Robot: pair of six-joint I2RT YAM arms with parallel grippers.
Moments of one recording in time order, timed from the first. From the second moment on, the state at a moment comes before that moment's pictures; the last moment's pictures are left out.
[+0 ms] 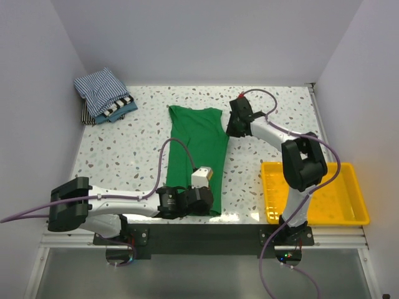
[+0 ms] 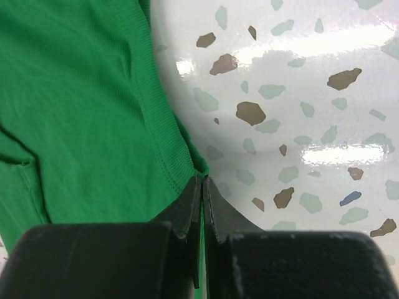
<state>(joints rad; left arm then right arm) -1.36 1.38 0.77 -0.25 -0.36 -1.03 0.41 1.89 1.34 -0.39 0.13 0.60</state>
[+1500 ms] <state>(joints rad) -1.36 1.19 0.59 -0.47 -0.46 -1.30 0.70 2.27 1.83 -0.52 0.19 0.62</state>
